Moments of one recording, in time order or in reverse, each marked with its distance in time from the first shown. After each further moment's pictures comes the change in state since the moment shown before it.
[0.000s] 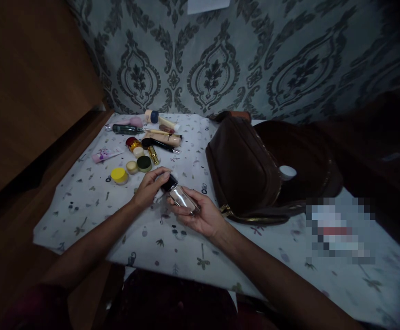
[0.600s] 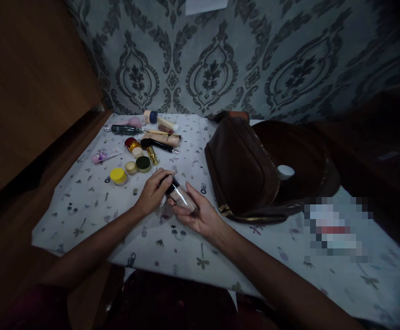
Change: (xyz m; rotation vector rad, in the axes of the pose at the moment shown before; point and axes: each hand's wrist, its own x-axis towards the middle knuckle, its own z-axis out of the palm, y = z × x) left_hand -0.006 -0.004 0.004 0.380 -0.008 0.296; right_hand 0.004 0.002 -0.003 -0.002 0.000 -0.004
